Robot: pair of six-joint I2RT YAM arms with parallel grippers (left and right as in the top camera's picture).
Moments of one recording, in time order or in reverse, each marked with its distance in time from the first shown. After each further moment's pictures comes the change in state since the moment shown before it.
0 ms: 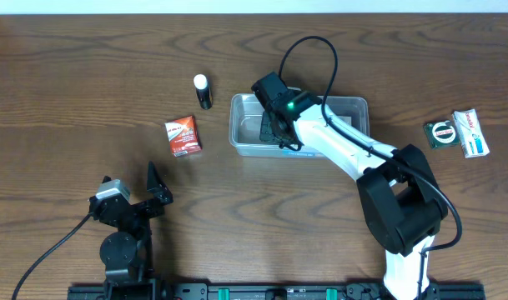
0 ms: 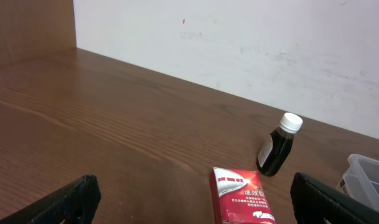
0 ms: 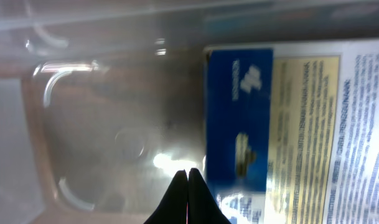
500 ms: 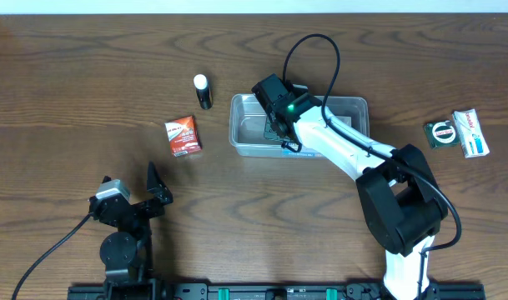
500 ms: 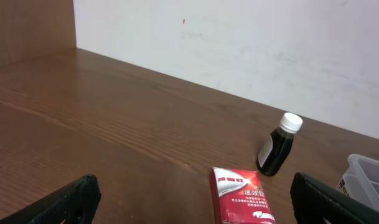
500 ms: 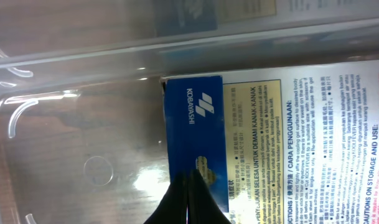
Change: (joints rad) left arm 0.000 0.000 0.000 0.000 0.000 0.000; right arm 0.000 0.000 -0.008 0.003 0.113 0.016
